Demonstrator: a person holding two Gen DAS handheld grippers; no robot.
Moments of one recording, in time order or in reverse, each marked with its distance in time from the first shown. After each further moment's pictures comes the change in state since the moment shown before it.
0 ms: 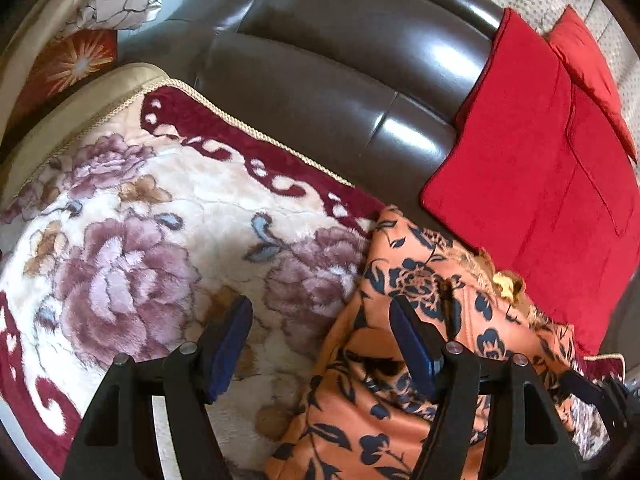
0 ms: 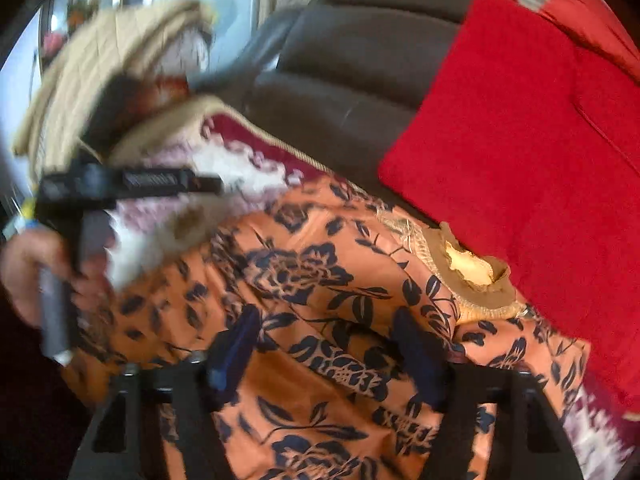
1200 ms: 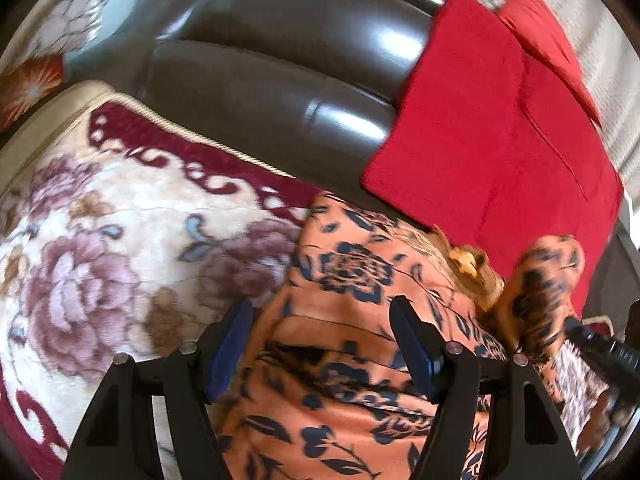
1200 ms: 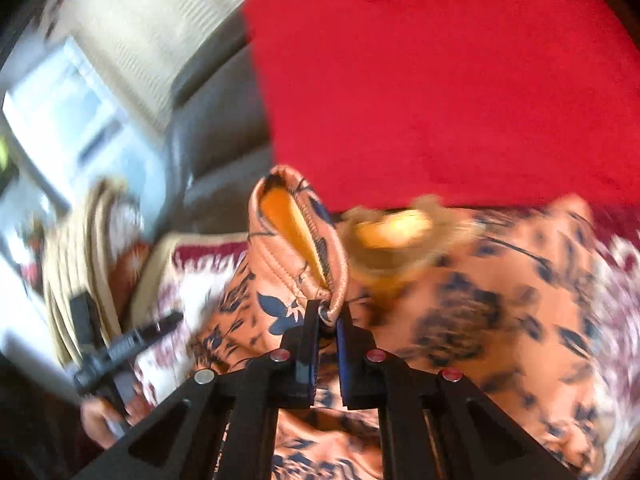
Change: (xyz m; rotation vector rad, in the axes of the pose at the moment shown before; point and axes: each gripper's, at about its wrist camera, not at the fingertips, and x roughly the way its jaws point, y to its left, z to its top) left arm 0.005 -0.048 -0.005 0.123 0.014 -0.110; right arm -0.029 -0.176 -0.078 0.798 -0.183 0.243
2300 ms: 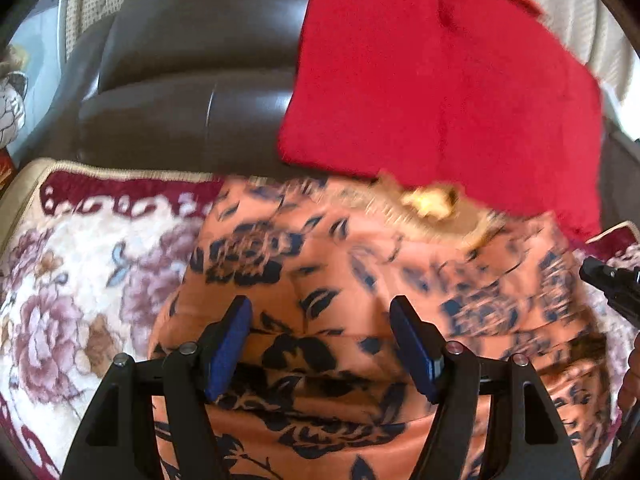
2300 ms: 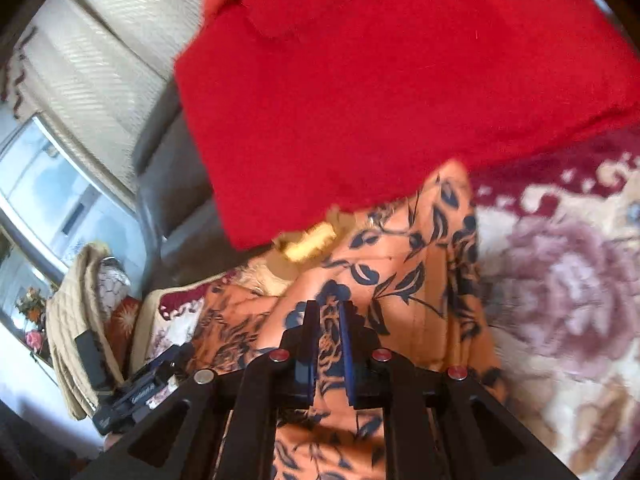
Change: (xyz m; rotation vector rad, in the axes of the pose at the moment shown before) left arm 0.044 -0.083 -0.032 0.286 0.059 0.080; right arm 0.004 -0.067 -0.008 0.167 -0.019 -0.068
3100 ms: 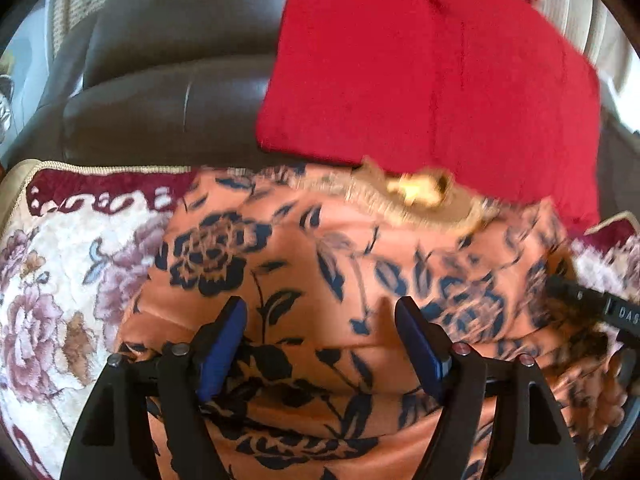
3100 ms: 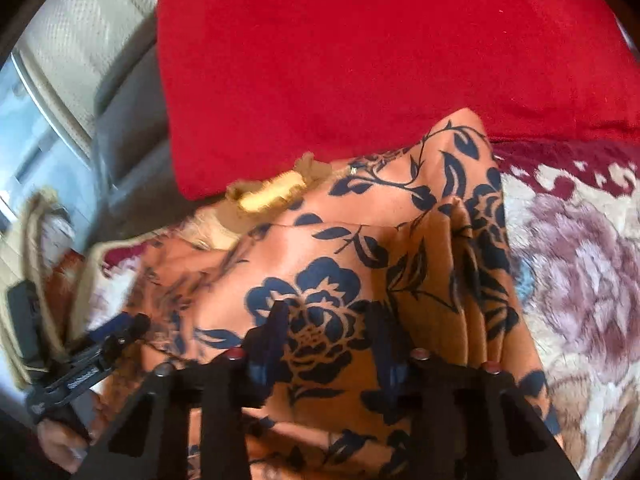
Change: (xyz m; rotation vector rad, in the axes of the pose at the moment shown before) left arm -0.002 -0.017 0.001 0.010 -0.038 -0.060; right arm 0.018 0.029 -0.023 -0.150 -0.004 -0.113
